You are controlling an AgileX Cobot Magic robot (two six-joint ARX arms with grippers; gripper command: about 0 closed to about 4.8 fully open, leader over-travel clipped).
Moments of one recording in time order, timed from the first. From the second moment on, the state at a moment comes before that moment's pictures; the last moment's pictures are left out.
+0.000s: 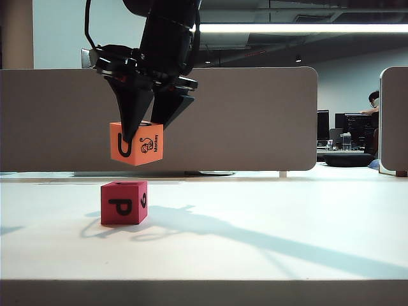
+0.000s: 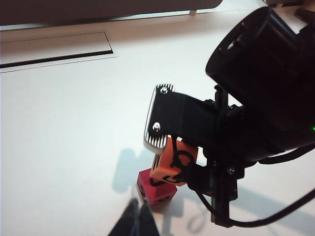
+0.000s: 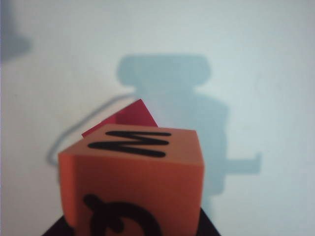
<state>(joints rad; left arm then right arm) -0.28 0.87 1.16 -0.75 0.17 -0.06 0.78 2.17 2.12 -1.05 0.00 -0.24</state>
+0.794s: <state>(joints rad) -0.28 0.87 1.16 -0.75 0.17 -0.04 0.78 2.26 2.11 -1.00 -0.07 -0.36</state>
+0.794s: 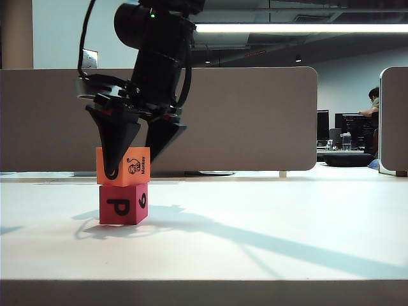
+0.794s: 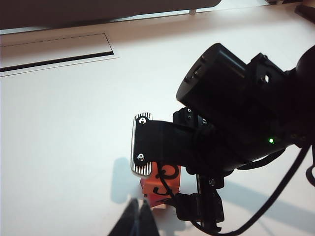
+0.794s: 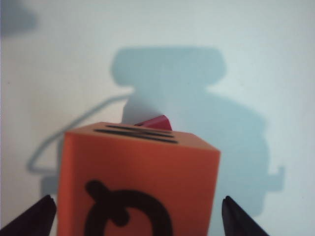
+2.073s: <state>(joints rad) -0.38 0.62 0.68 -0.48 0.07 0.03 0.52 1.05 1.36 -0.89 0.02 -0.06</state>
